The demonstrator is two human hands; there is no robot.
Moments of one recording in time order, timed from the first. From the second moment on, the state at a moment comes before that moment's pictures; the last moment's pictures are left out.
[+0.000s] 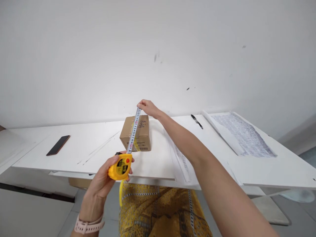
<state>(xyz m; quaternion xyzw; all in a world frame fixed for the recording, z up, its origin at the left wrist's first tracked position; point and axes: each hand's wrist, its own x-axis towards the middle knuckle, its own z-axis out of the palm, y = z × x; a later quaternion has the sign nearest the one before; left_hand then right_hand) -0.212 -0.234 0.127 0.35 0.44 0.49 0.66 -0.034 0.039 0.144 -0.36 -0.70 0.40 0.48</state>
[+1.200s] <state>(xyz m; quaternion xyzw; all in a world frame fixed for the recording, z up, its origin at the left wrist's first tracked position) -0.313 -0.079 0.166 0.59 0.53 0.30 0.53 -0.005 -0.082 0.071 -0.35 -0.64 0.50 0.47</state>
